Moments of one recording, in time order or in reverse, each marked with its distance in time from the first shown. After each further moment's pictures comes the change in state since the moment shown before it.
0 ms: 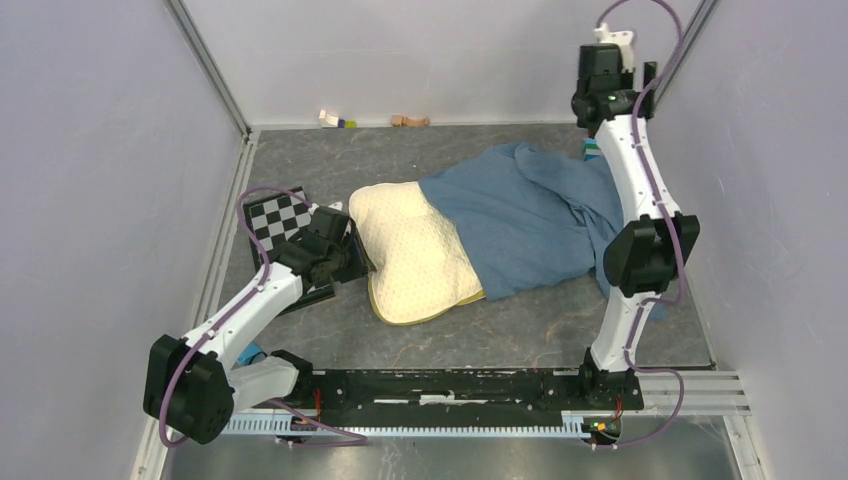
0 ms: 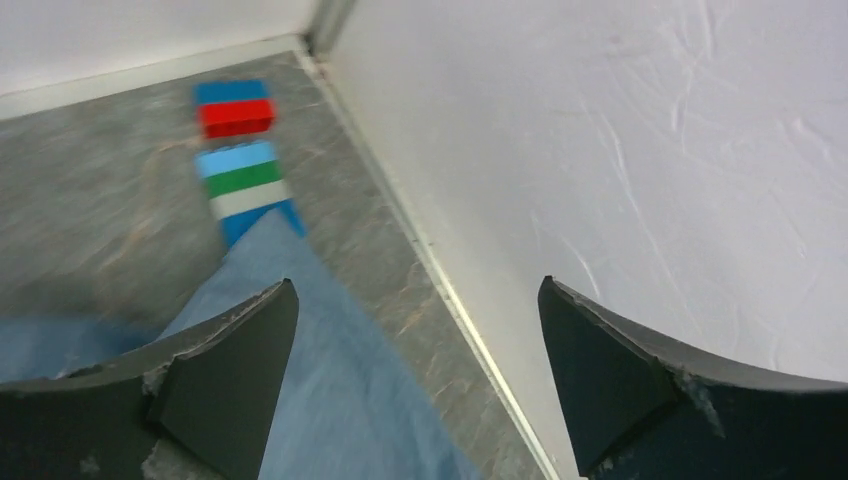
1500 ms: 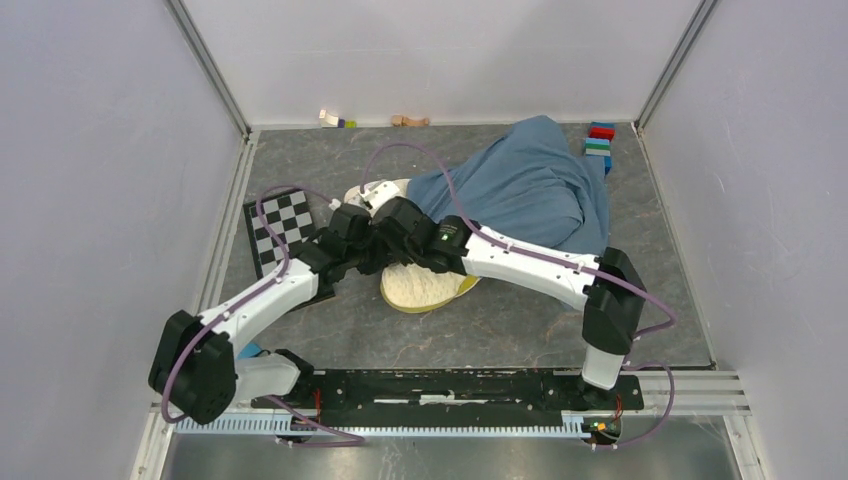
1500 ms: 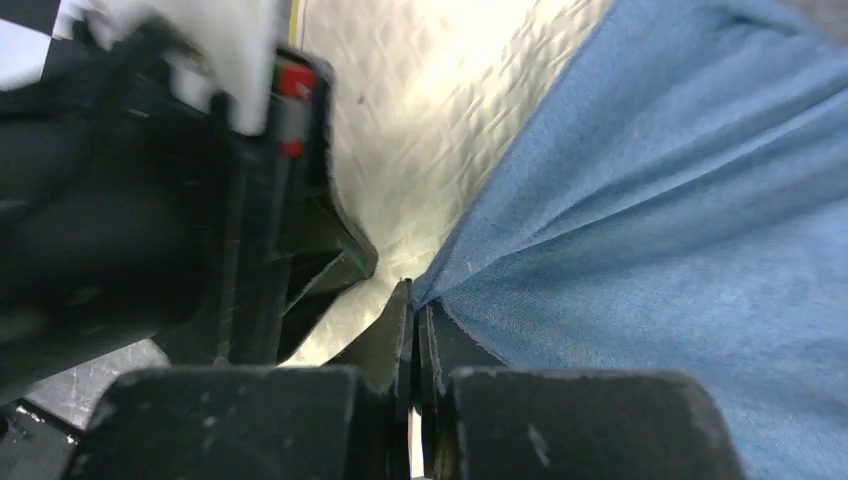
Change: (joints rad) left arm -0.114 0.115 -0.015 0.270 0.037 -0.145; right arm 1.017 -0.200 -0.502 0.070 -0.439 0.296
